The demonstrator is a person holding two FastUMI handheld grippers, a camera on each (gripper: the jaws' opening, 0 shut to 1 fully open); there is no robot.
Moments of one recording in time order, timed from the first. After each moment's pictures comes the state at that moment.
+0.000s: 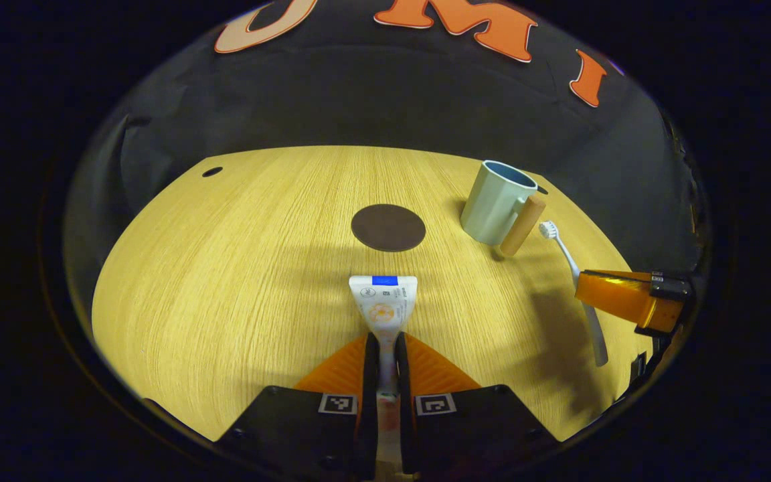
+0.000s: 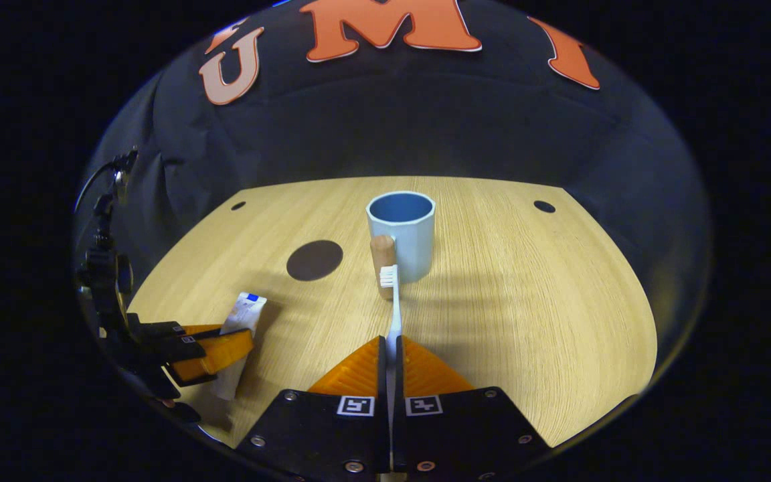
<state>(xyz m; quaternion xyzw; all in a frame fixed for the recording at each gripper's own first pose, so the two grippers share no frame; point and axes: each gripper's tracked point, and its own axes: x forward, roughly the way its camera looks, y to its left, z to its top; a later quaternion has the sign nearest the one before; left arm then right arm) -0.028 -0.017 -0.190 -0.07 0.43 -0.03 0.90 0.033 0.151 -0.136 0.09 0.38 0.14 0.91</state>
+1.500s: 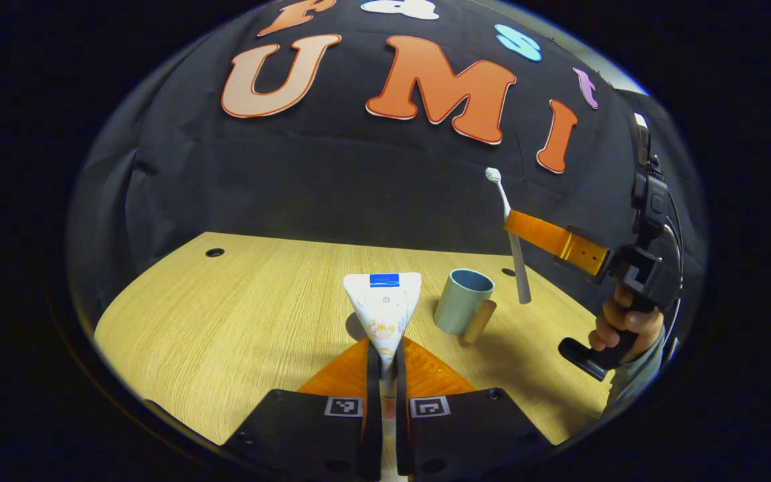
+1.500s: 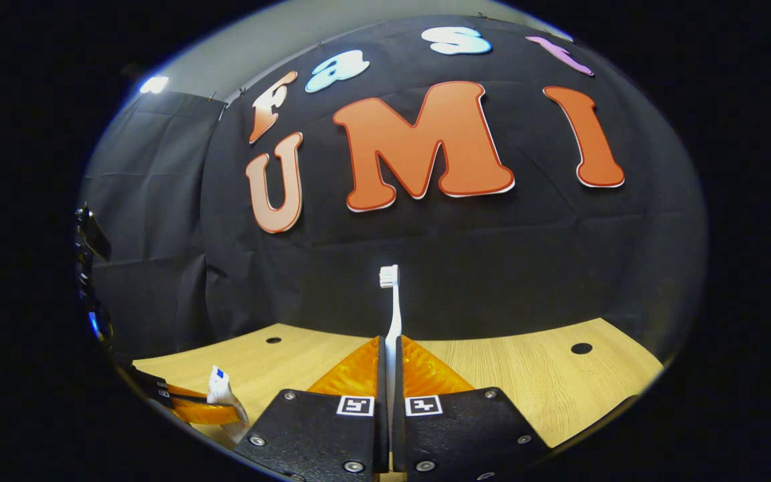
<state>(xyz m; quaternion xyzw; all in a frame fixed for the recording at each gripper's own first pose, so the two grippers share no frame) -0.017 -0.001 -0.063 -0.09 0.23 -0.06 0.97 0.160 0.161 0.004 0.16 0.04 0.18 0.97</state>
